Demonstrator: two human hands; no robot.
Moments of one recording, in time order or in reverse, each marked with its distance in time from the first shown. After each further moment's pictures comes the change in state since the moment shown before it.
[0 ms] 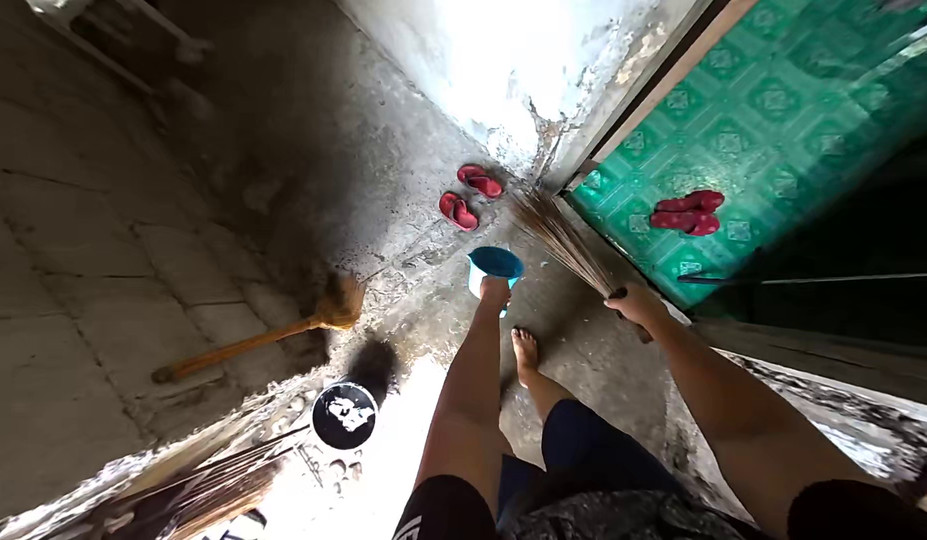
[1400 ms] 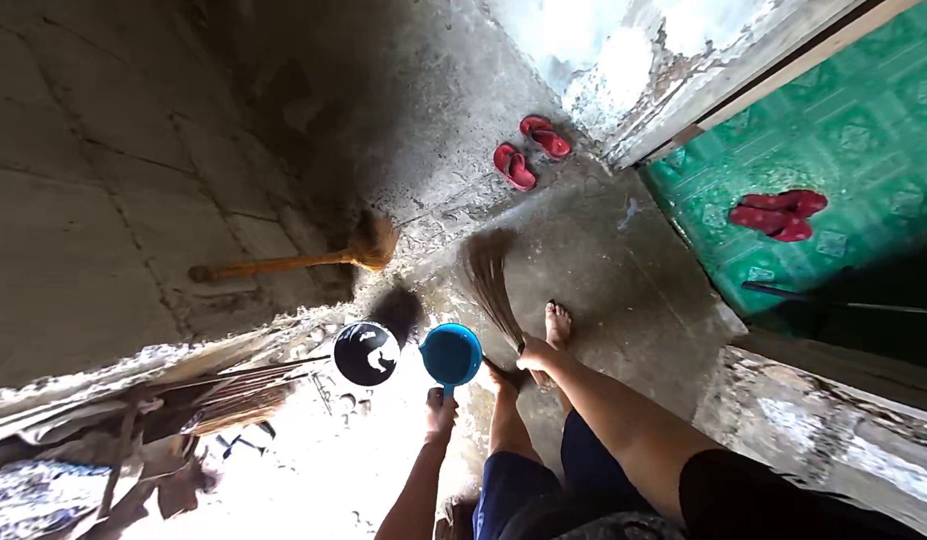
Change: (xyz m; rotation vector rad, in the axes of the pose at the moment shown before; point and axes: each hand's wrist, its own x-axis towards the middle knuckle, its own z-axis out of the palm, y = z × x) left_hand -0.117 -0.435 -0.094 -0.345 0.313 -0.141; right_hand -0.100 -0.126 0.346 -0.312 -0.555 -0.266
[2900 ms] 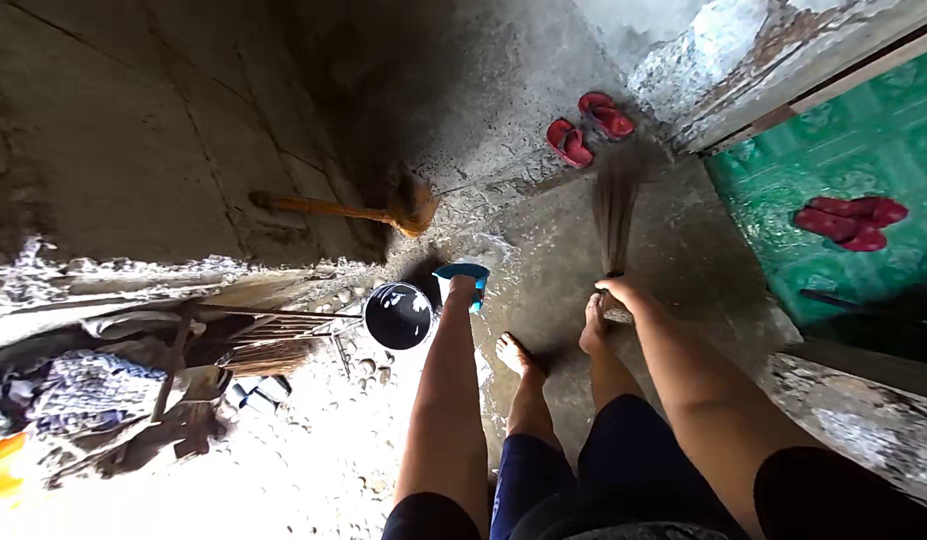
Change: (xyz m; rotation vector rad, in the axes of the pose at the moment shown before) left_hand 0.127 0.126 -0.062 -0.032 -0.089 -0.112; right_hand -0.002 -0.014 -0.054 0.349 0.532 0.161
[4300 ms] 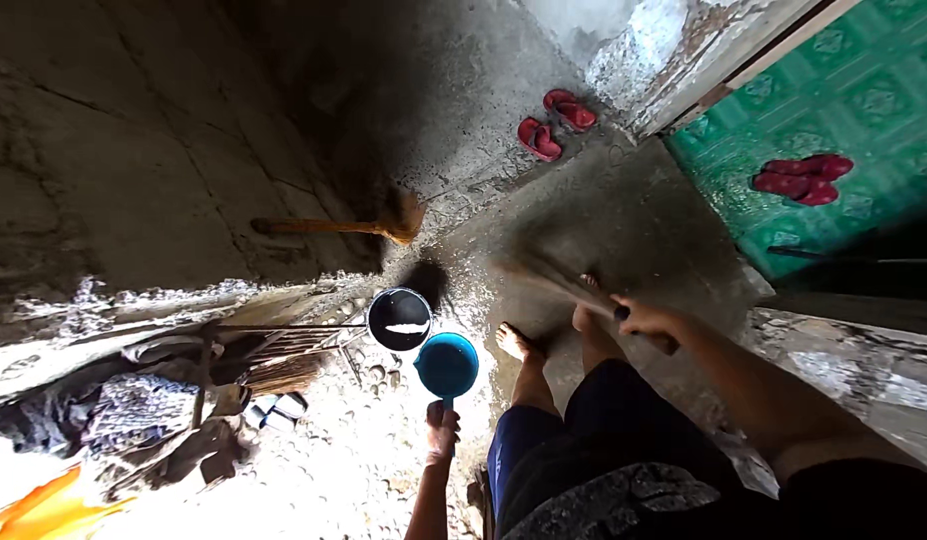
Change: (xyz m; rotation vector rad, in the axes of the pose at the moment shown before) left_hand -0.168 -0.282 -0.056 -0.134 0.092 0.174; right_hand -0.095 0.095 -0.062 -0.289 -0.403 -0.191
